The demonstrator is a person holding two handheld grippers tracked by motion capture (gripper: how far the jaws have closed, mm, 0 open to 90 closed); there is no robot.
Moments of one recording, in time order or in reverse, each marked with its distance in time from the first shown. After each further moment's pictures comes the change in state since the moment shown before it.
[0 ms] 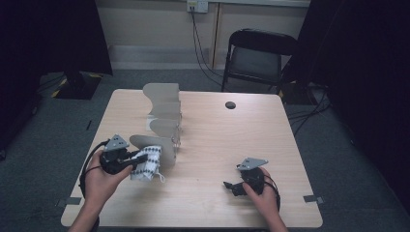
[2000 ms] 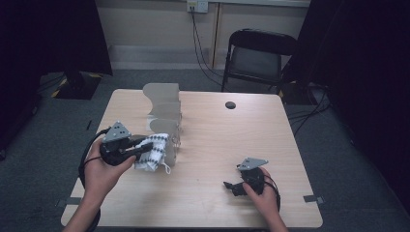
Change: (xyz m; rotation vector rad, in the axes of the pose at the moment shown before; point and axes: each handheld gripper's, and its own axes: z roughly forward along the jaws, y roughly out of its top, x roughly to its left) left arm -0.017 0.036 -0.014 -0.074 -0.012 0.061; right arm 0.000 0.000 0.000 -0.001 0.000 0.000
